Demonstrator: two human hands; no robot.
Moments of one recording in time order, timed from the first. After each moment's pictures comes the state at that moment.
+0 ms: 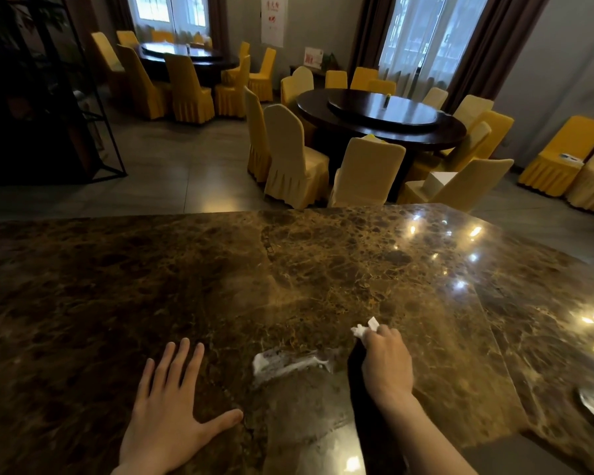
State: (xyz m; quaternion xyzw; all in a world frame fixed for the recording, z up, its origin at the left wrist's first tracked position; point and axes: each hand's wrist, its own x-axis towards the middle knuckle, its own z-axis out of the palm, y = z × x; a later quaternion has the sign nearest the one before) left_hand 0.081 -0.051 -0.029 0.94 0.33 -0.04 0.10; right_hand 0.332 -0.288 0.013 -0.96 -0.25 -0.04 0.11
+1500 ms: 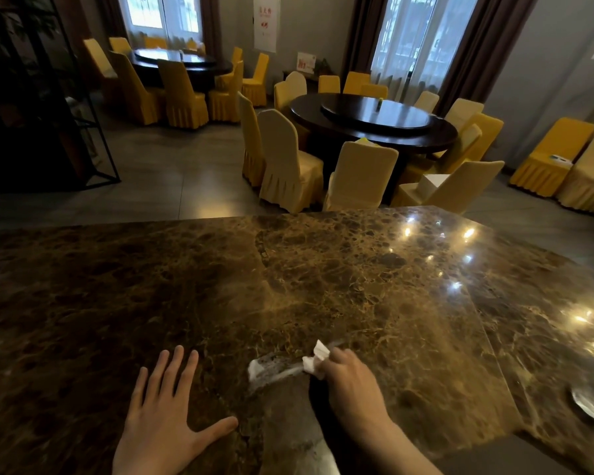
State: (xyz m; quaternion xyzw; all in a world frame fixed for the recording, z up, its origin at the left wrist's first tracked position) left_hand 0.083 -0.051 -0.031 0.94 0.33 -0.02 0.11; right_hand 0.291 -0.276 -0.001 -0.89 -0.42 0.01 0.15
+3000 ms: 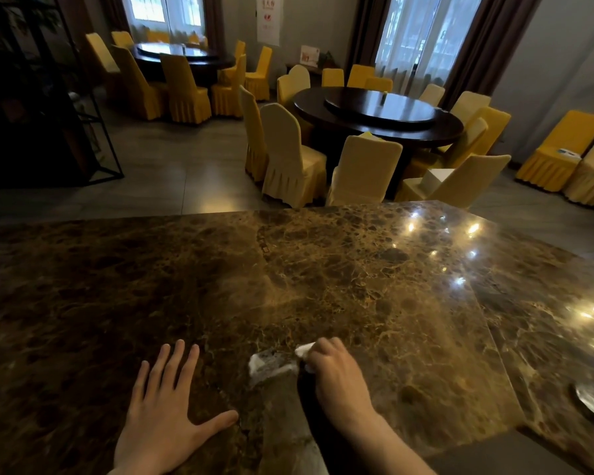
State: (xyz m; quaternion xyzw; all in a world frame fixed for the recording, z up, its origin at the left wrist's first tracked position) left_hand 0.081 -0.051 -0.035 0.94 0.33 -0.01 0.11; right_hand 0.287 -0.259 -0.007 -0.87 -0.45 0.02 0.20
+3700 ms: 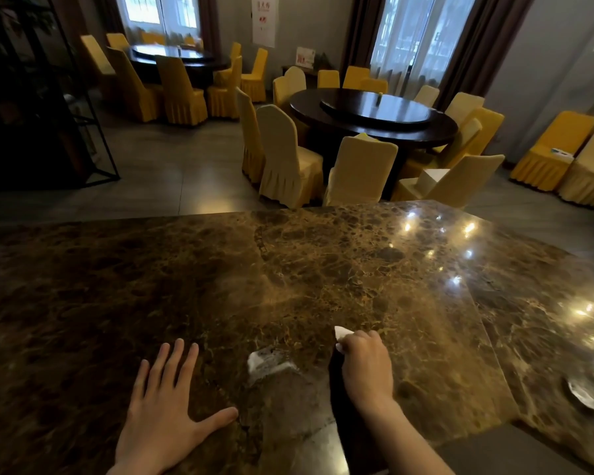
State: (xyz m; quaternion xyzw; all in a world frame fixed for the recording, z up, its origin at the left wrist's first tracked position) left_hand 0.082 -0.052 -0.032 0.94 0.33 -0.02 0.11; right_hand 0.313 -0.281 0.002 -0.94 -0.27 -0.05 0.22
